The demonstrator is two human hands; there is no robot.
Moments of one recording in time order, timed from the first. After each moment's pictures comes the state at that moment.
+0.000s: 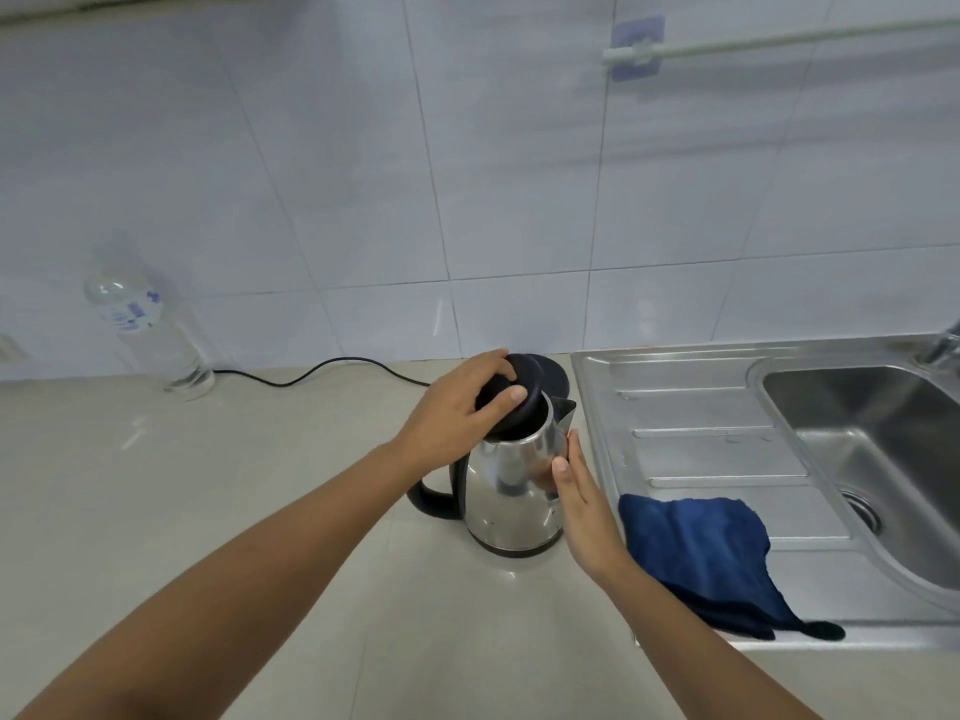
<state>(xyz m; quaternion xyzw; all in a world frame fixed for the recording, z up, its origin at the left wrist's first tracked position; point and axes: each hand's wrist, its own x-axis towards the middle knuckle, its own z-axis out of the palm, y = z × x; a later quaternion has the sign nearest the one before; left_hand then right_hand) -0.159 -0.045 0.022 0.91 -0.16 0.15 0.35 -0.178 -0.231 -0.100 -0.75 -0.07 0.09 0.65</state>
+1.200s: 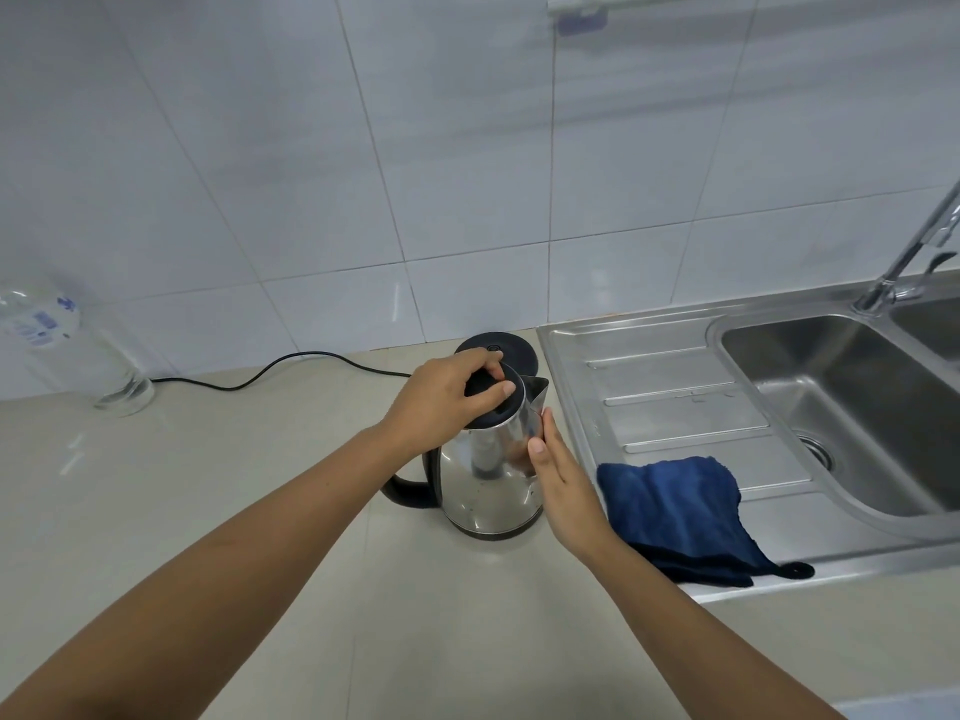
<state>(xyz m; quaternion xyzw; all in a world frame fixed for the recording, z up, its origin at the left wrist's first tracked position) -0.141 -0.054 0.014 0.92 -0.16 0.07 0.34 -0.184 -0.228 -0.097 -0.78 -0.05 0.07 0.62</state>
